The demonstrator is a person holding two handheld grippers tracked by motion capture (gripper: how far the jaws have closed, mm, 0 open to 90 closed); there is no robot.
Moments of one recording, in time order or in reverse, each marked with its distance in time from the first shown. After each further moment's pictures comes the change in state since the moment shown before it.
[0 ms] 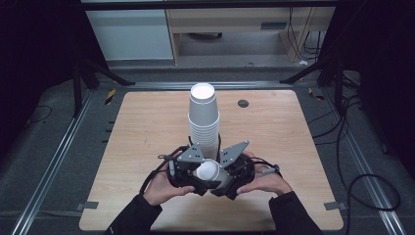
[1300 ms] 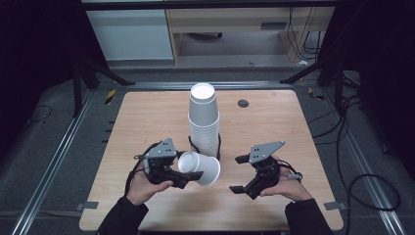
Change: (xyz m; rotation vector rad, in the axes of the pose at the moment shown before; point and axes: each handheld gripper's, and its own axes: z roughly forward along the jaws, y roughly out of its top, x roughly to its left) left arm 0.022 -0.029 -0.037 -0.191 0.022 -0.081; right arm 0.003 -0.041 -0.048 -0.170 -0.064 0.159
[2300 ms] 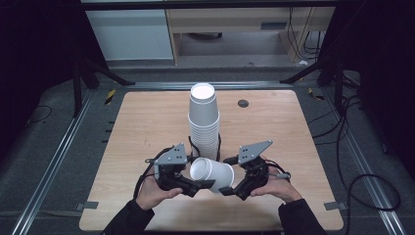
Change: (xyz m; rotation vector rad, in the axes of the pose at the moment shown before) left arm -0.022 0.007 0.017 -0.031 -0.097 0.052; right arm 0.003 0.011 0.024 -0.025 0.087 -0.006
